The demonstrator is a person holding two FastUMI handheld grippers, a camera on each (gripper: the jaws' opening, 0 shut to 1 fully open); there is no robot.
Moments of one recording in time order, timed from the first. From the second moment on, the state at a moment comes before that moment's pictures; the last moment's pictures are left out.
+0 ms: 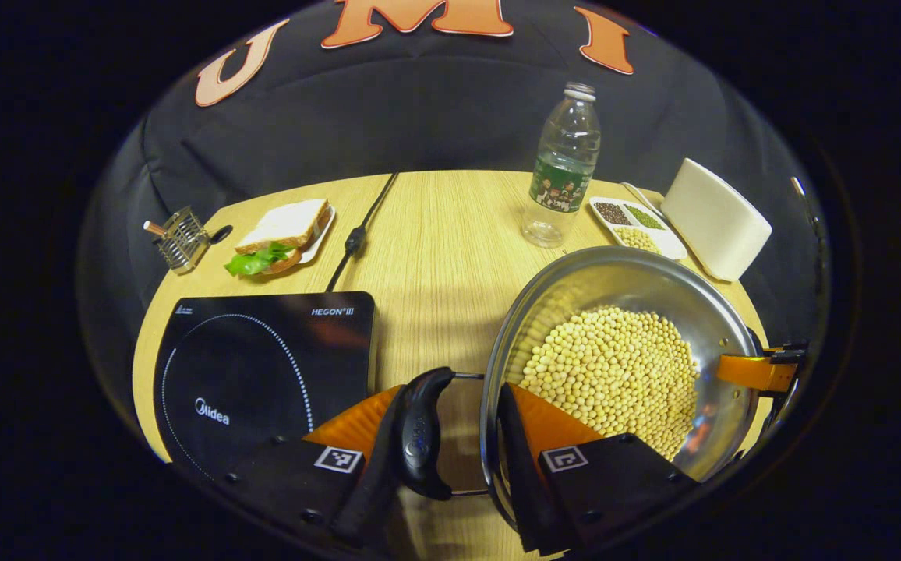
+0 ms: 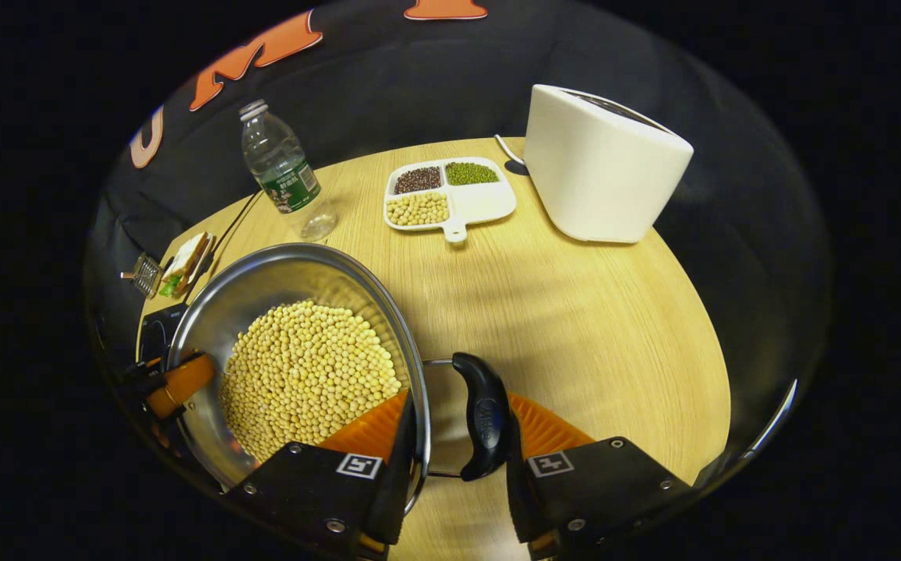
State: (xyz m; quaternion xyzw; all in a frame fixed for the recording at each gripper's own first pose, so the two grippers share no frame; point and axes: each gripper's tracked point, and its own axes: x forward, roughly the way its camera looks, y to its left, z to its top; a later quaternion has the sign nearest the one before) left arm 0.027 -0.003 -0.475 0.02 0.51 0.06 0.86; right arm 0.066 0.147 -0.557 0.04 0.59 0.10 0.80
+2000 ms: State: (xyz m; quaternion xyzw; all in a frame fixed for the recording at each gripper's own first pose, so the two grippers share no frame) left arm -0.016 0.227 -0.272 0.02 0.42 0.14 0.89; right arm 0.072 0.148 -0.577 0.07 0.49 0.14 0.86
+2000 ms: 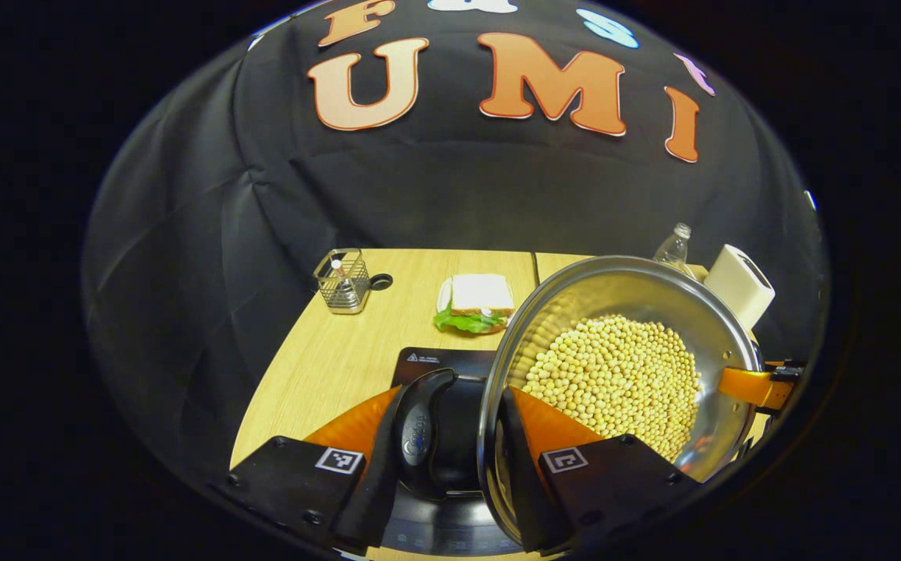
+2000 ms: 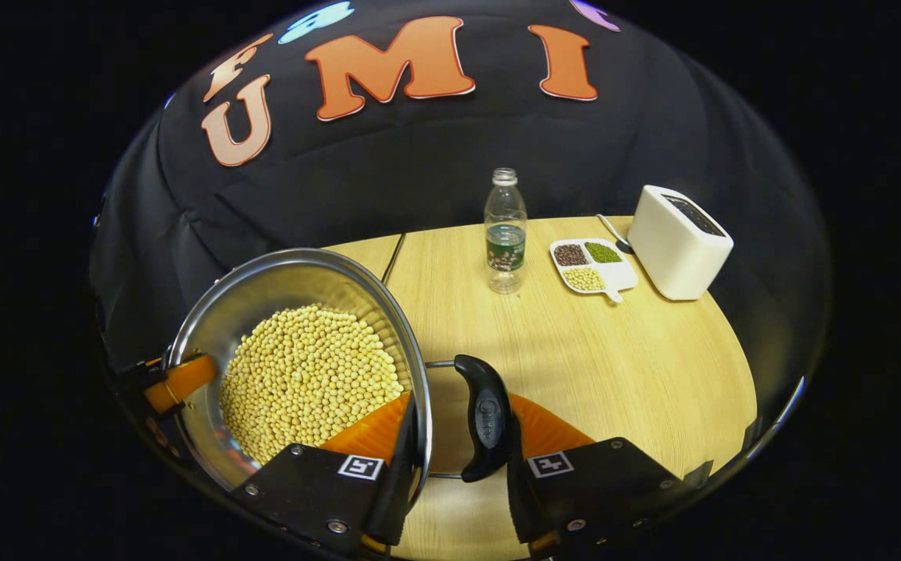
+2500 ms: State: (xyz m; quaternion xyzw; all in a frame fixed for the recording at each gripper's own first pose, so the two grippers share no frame) left arm -0.047 0.239 -0.261 0.01 0.42 0.16 0.90; right arm 0.072 0.149 -0.580 0.06 0.48 0.15 0.86
